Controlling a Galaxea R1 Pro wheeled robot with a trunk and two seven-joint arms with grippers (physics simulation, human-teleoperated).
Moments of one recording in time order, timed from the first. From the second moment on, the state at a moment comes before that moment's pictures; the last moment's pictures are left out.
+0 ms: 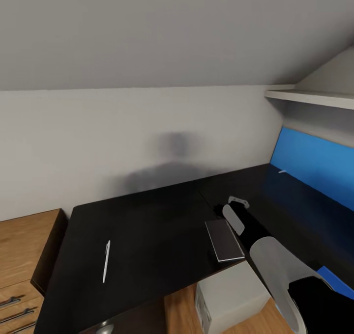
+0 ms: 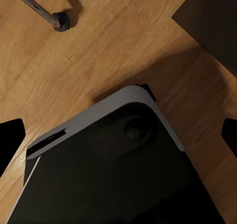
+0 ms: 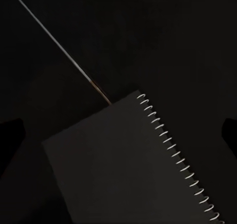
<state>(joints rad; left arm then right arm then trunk) 0.40 0.18 -0.21 -1.03 1.24 -0.10 0.46 -0.93 0.02 0.23 -0.59 -0.64 0.49 -0.53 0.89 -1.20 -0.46</state>
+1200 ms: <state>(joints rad) 0.40 0.17 -0.21 -1.02 1.15 -0.10 0.46 -0.97 0.02 0.23 -0.58 -0.64 0.49 -0.53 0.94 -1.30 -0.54</state>
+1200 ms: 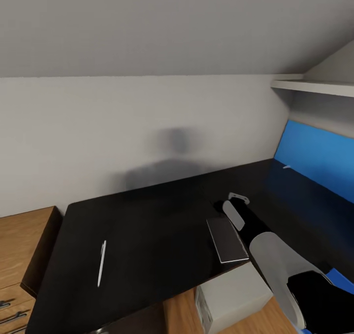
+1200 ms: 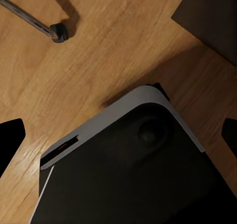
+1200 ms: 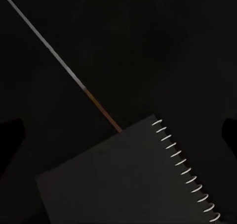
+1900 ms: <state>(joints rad) 0.40 0.17 -0.20 -1.02 1.16 -0.10 0.46 -0.97 0.03 0.23 -0.54 -0.64 0.49 -0.53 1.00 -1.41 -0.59</state>
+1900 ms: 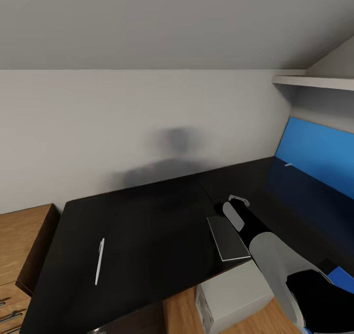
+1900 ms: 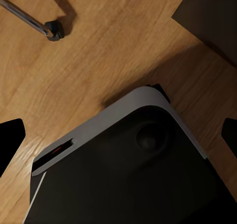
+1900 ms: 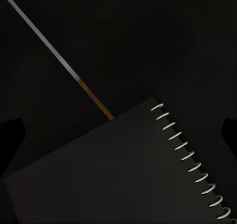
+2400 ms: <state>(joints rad) 0.40 0.17 -0.21 -1.02 1.15 -0.10 0.46 -0.97 0.03 0.23 -0.53 -0.64 0.49 -0.53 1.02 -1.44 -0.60</state>
